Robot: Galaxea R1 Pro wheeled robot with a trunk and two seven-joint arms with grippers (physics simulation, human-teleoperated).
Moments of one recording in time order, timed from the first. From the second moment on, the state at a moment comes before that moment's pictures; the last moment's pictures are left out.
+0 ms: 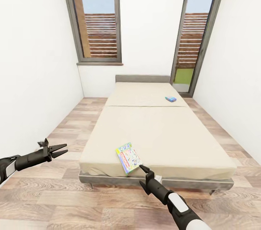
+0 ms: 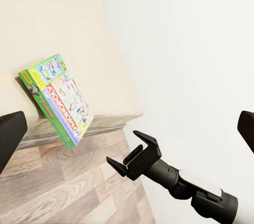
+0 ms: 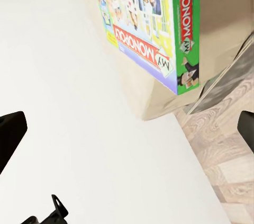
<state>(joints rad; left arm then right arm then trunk) -1.00 0.52 0.07 0.00 0.19 0.46 -1.57 -0.54 0.13 -0.16 -0.39 -1.07 0.52 0.47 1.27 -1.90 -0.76</state>
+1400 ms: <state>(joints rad) -1.00 0.52 0.07 0.00 0.19 0.46 -1.57 -0.54 0.13 -0.16 -0.39 -1.08 0.52 0.48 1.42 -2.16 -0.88</state>
